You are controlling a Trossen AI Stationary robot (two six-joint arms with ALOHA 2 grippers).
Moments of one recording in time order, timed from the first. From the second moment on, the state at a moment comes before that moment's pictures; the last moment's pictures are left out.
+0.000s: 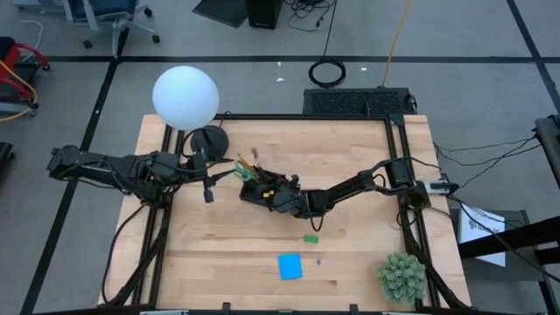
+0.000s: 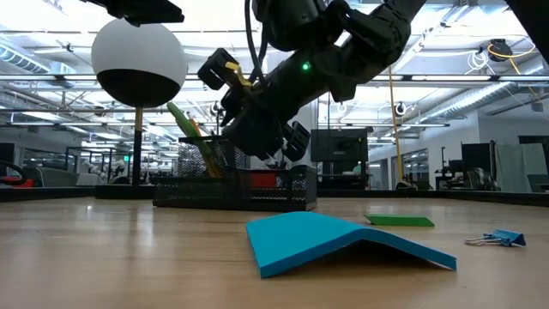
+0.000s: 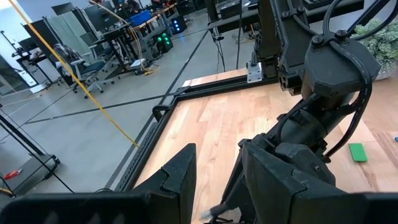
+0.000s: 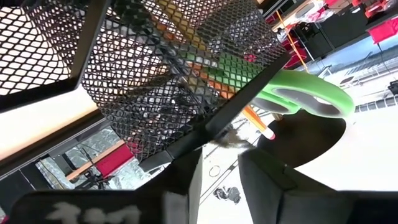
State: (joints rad) left arm -0.14 0.75 0.66 -0.13 -0.39 0.23; right arm 0.14 2.14 1.24 0.55 0.94 -2.19
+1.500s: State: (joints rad) left arm -0.14 0.75 0.66 -0.14 -0.39 0.16; right arm -0.10 1.66 1.24 0.15 0.42 -0.57
